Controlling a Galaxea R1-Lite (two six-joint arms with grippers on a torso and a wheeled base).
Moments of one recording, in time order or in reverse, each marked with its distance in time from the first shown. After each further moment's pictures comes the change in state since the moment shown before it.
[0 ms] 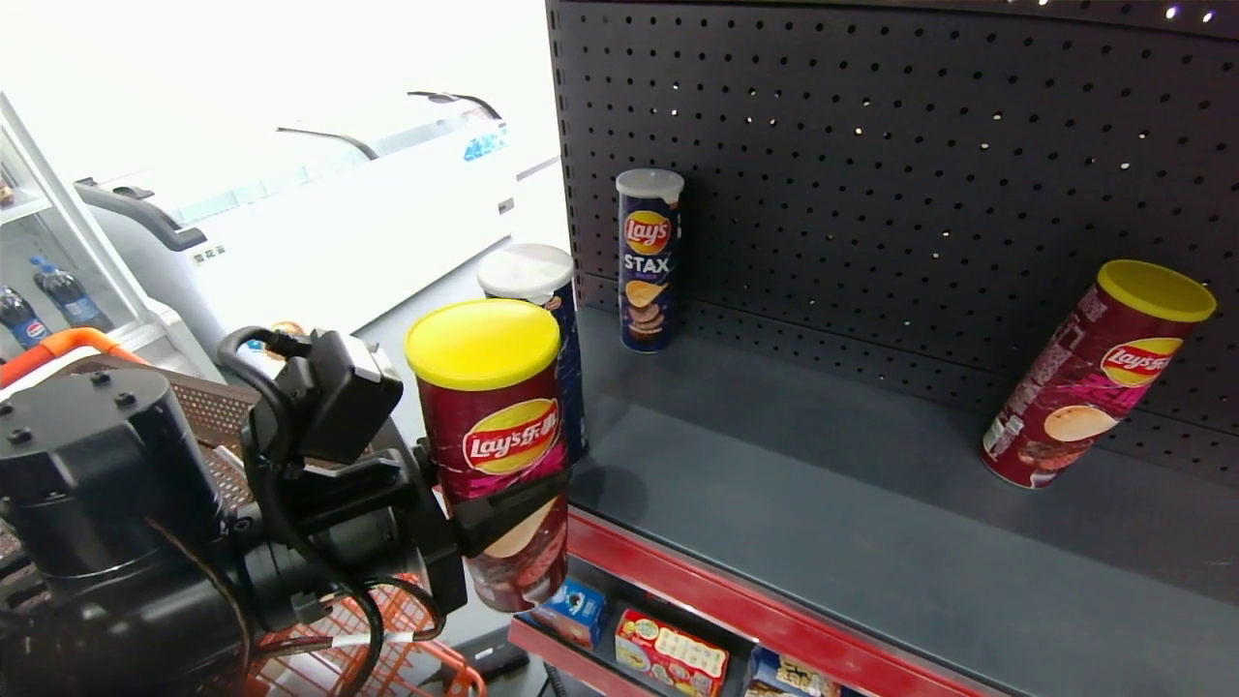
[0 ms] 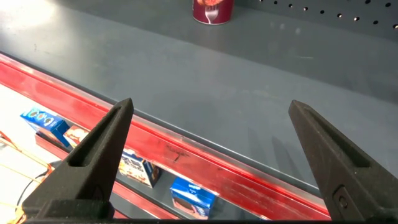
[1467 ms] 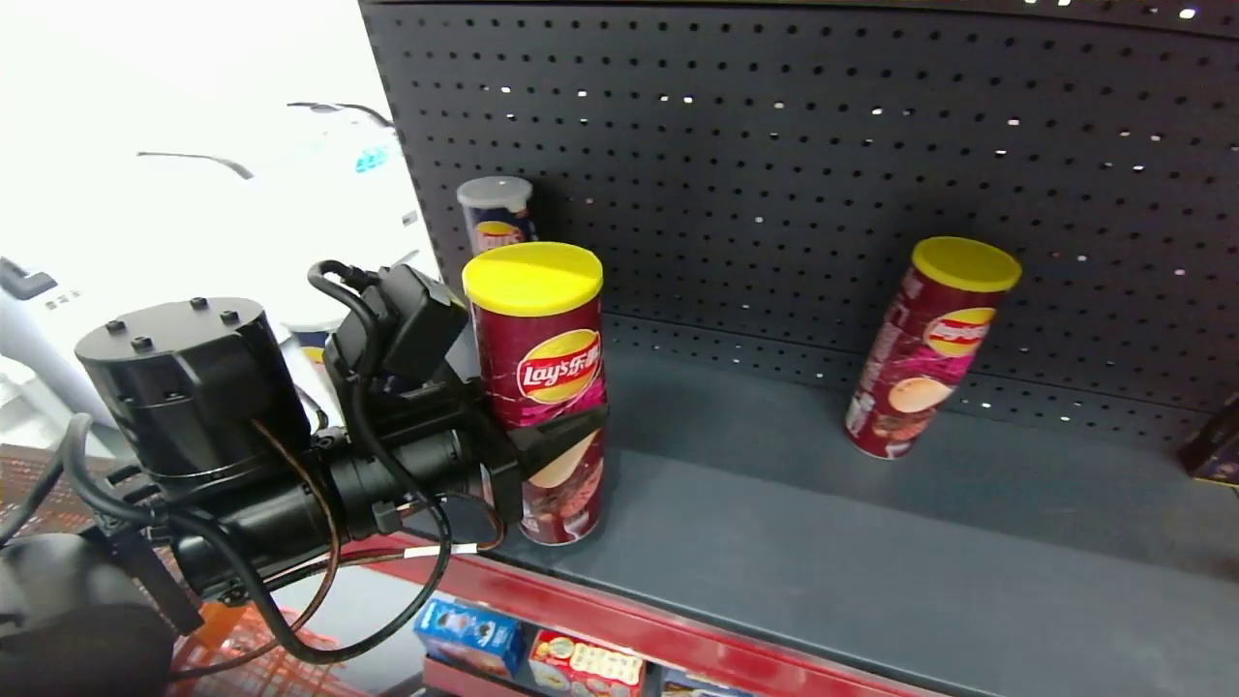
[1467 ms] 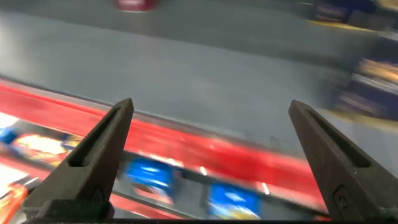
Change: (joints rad) left arm 0.002 0.117 -0.176 0.015 -0.001 -0.003; right arm 0.000 0.000 0.000 0.000 0.000 0.000
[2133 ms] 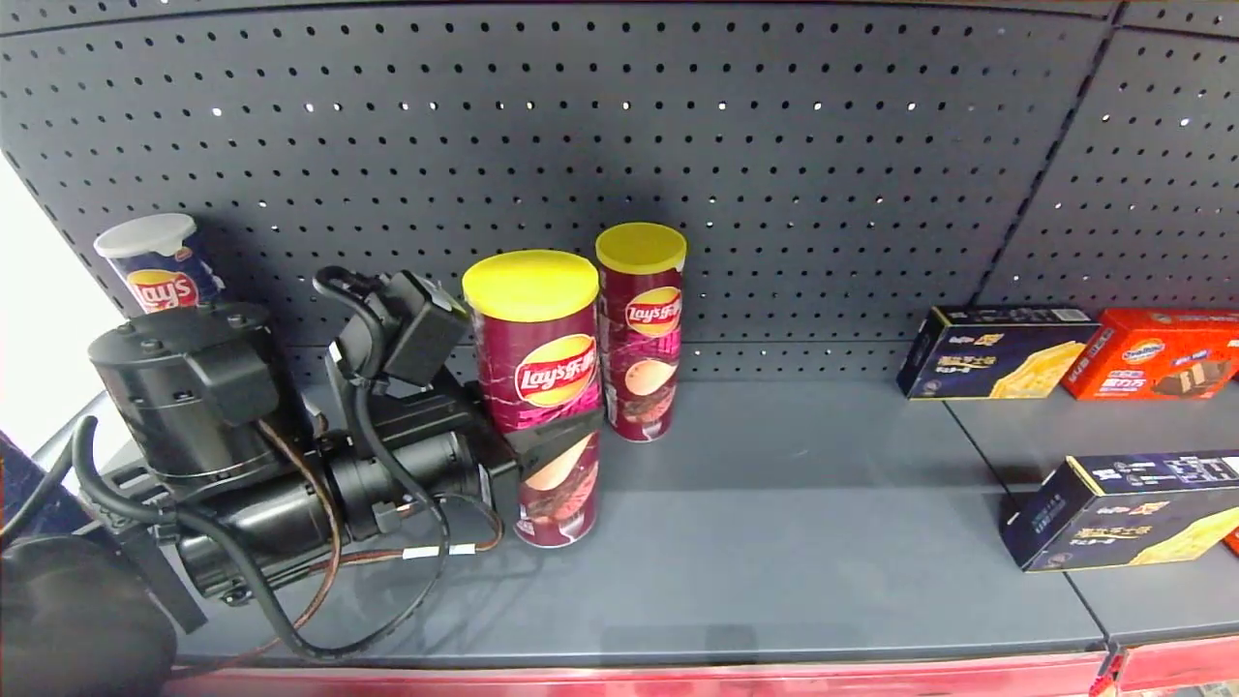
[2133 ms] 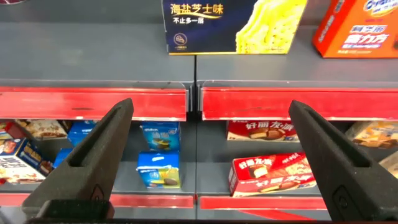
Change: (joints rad) left arm 0.008 -0.001 0.008 0.003 0.003 0.000; right arm -0.002 0.000 0.000 0.000 0.000 0.001
